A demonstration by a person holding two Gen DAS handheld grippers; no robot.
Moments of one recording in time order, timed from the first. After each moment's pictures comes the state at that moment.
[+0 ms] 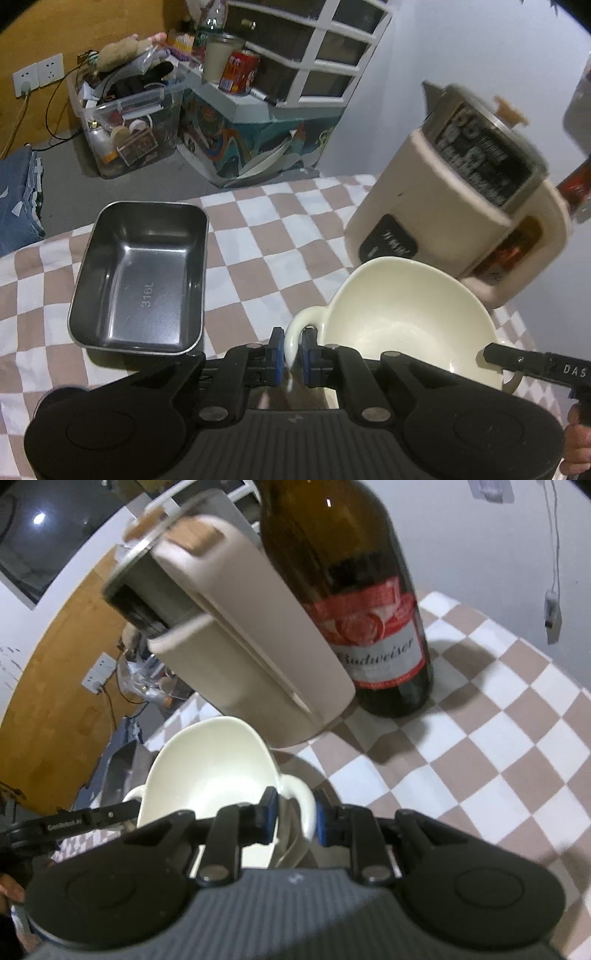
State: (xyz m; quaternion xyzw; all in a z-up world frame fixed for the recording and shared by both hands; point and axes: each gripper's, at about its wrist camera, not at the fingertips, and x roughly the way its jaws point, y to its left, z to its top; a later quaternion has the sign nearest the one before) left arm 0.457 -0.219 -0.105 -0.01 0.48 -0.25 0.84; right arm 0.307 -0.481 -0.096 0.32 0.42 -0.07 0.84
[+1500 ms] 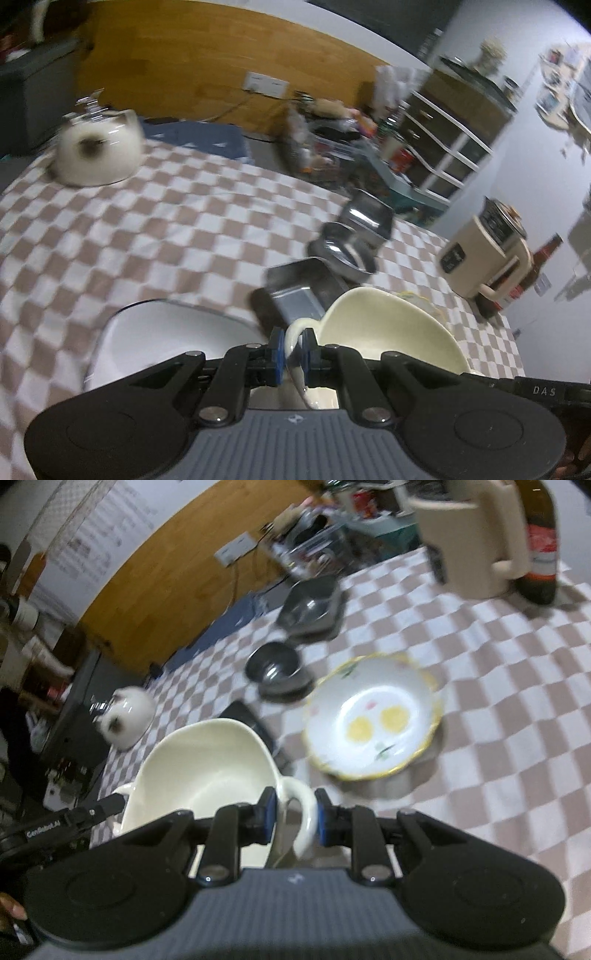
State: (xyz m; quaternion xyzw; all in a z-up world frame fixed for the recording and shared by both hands) left arm 0.142 0.047 -0.036 -0.18 0.41 -0.04 0.90; right arm 0.165 -0.266 -0.029 0.23 0.49 0.12 0.83
